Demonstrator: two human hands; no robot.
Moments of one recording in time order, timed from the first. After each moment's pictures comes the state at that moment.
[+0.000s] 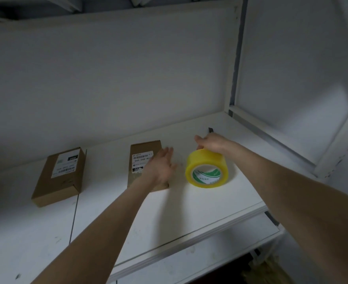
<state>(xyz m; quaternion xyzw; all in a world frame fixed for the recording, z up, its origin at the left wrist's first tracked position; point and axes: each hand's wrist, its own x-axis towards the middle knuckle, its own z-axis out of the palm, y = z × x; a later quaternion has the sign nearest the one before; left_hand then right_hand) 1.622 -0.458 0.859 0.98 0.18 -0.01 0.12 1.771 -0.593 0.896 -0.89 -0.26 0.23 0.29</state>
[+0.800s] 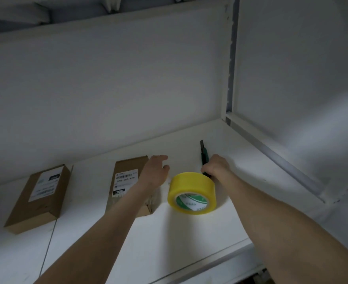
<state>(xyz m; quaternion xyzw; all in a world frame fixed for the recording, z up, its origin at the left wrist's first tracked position) 1.695 -0.462 0.868 0.94 0.26 0.07 0.23 1.846 -0.591 0.822 -0.93 -0.13 0.21 0.26</state>
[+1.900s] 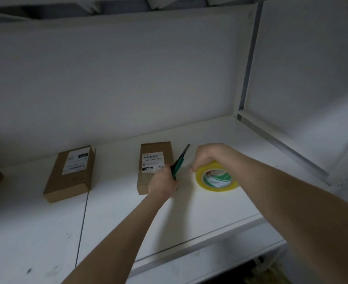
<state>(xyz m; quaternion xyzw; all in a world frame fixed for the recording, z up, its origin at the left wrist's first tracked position) 1.600 -0.463 0.832 0.91 0.33 0.06 0.24 1.736 -0.548 0.908 -0.89 -0.36 0.24 -0.10</state>
